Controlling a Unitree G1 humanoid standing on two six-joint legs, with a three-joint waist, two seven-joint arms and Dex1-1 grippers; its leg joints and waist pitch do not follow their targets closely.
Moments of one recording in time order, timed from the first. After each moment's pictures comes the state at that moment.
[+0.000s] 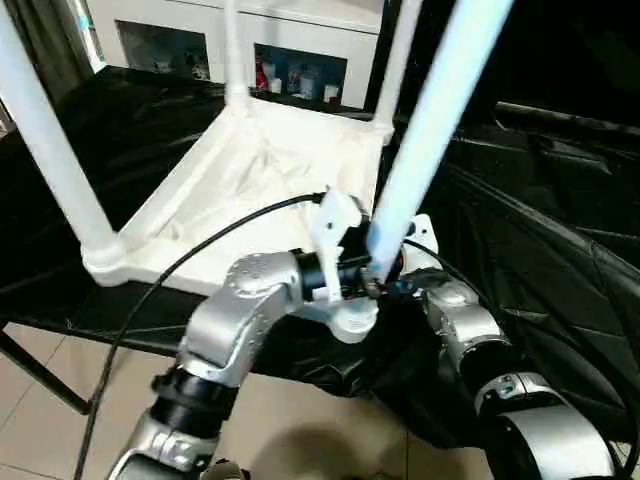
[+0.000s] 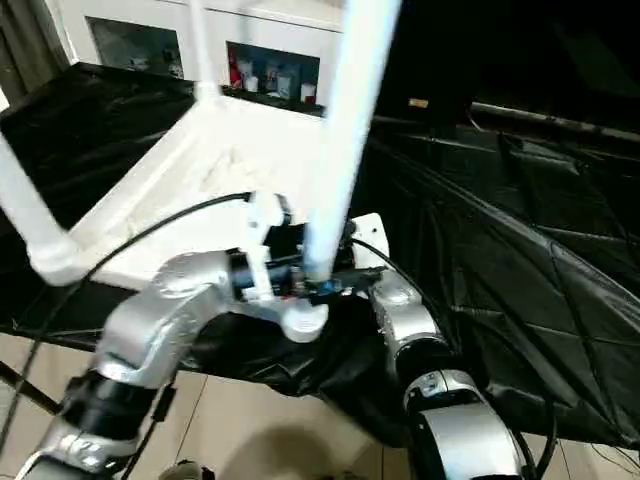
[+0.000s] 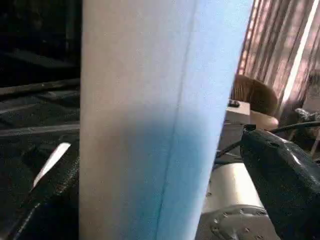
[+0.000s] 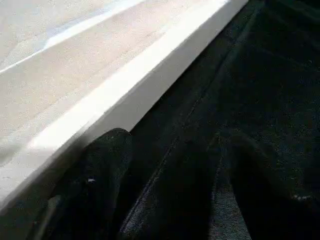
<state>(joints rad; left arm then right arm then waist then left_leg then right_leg) -0.49 0.07 -0.28 0.05 -0.31 0.37 -0.84 -0.68 -0.07 -0.01 1.00 -0.01 -0.02 0.25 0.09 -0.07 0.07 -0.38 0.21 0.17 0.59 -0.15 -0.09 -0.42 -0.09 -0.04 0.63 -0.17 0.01</state>
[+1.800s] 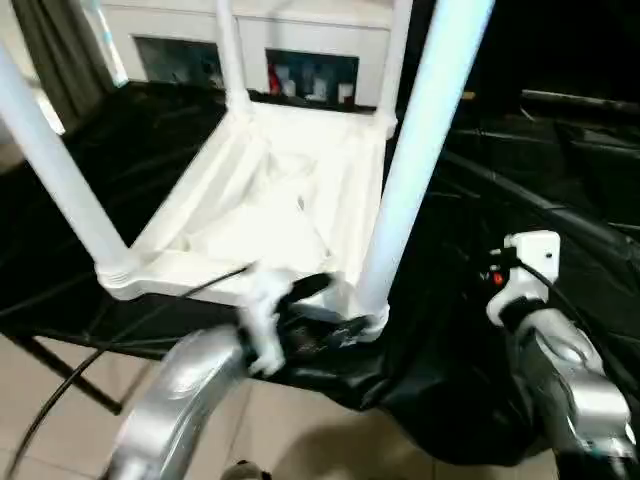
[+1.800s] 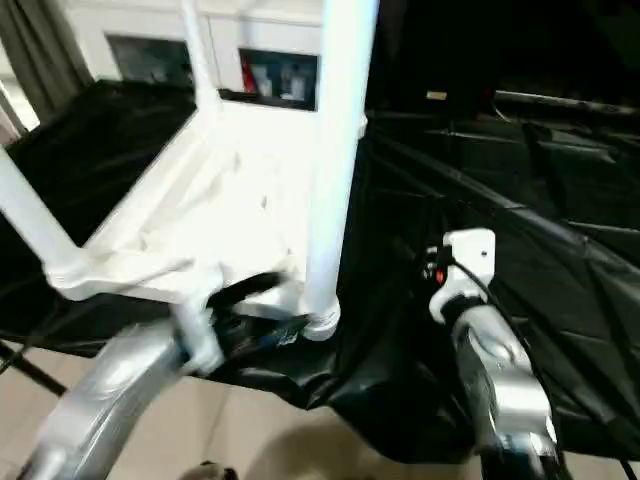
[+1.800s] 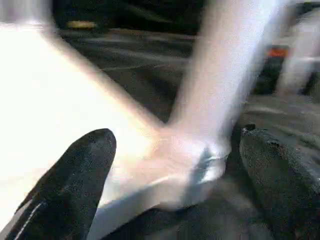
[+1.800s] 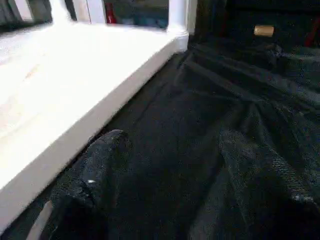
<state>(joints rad) 0.08 0.23 -0.09 -0.27 -0.31 0.29 -0.62 -0.08 -0.24 -0.14 -0.09 0.21 0.35 0.29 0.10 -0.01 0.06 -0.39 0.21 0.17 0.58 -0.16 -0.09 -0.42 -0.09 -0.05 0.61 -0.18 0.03</state>
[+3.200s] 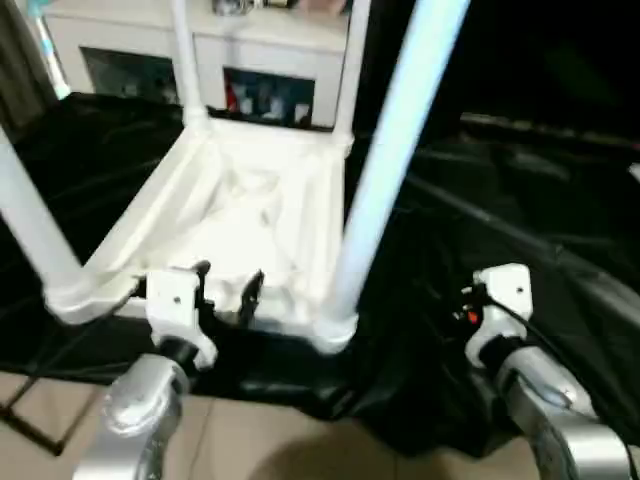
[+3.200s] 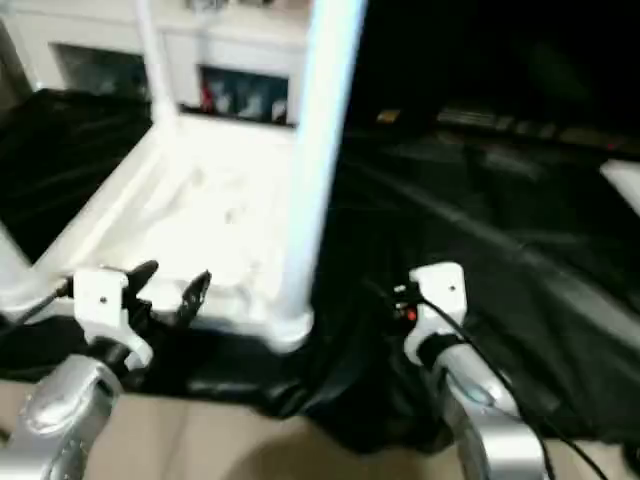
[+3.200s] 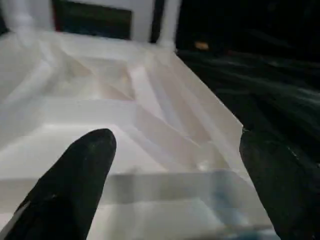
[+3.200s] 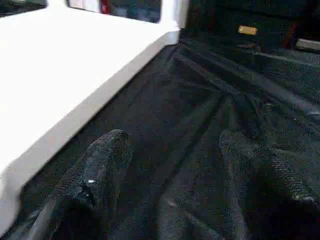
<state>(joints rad) 0.15 0.12 -0.01 -0.33 -0.18 0.30 -0.26 0.05 -0.22 -0.04 -0.26 0.19 0.43 0.27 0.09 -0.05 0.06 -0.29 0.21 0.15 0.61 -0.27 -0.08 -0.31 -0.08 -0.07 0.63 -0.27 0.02</state>
